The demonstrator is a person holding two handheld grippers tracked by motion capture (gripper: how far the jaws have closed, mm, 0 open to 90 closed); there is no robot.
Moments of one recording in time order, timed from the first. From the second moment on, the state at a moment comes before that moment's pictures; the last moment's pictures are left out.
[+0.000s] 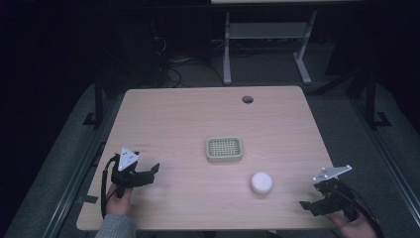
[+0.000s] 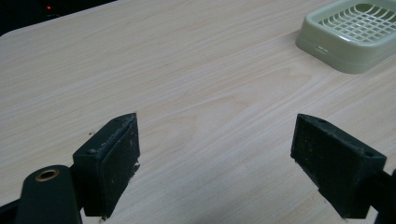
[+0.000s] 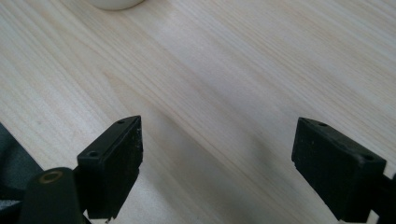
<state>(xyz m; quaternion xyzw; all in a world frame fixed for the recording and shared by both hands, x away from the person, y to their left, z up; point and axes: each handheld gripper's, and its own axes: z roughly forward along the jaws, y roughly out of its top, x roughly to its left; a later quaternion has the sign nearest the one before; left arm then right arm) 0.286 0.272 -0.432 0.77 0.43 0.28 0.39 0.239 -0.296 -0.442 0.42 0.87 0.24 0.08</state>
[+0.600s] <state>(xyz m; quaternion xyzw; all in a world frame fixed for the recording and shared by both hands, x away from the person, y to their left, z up) 0.285 0.272 -0.431 0.77 0.43 0.28 0.39 0.250 -0.276 -0.426 0.39 0.89 0.21 0.07</state>
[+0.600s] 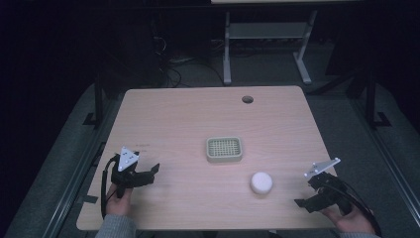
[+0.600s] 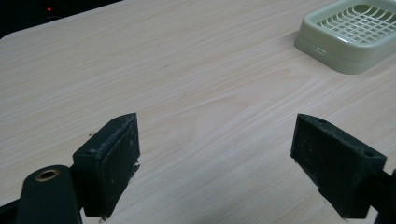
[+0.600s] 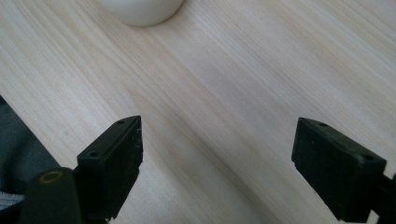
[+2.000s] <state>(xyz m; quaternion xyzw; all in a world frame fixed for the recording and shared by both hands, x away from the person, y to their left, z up) 0.285 0.274 -0.430 0.76 0.43 0.28 0.39 0.284 -0.217 -0.404 0.33 0.93 0.17 0.05</state>
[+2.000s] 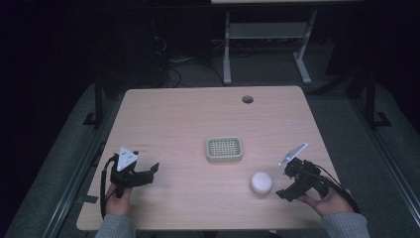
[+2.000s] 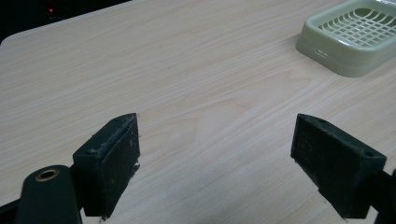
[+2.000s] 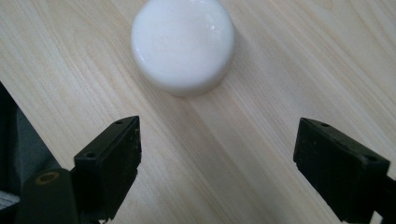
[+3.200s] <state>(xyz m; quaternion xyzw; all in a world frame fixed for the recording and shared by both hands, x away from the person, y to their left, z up) 0.285 0.274 -0.430 0.76 0.43 0.28 0.40 0.313 -0.169 -0.402 0.28 0.94 0.16 0.03</state>
